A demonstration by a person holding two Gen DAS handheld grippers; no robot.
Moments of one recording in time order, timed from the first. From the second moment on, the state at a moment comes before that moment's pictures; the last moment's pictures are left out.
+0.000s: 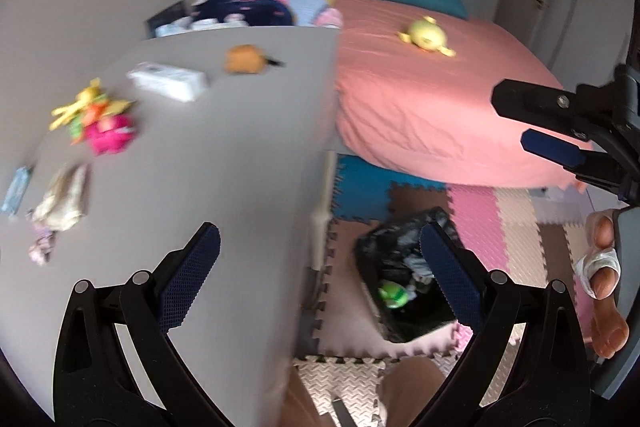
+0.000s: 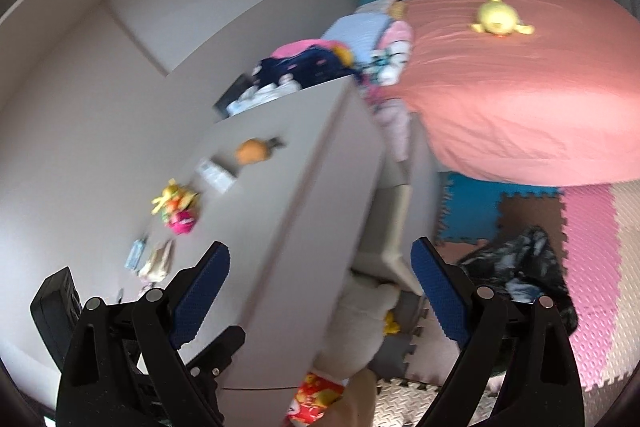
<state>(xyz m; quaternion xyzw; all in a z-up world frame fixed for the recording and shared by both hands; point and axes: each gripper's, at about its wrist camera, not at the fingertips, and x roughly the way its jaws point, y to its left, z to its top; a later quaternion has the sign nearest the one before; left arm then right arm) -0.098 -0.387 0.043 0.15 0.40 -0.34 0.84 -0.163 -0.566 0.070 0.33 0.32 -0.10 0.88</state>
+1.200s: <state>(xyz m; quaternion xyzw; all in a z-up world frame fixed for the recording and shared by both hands) 0.074 -0.152 0.026 0.08 0.44 -0.16 0.88 0.086 -0.389 0.047 0.23 0.44 0.03 0.87</state>
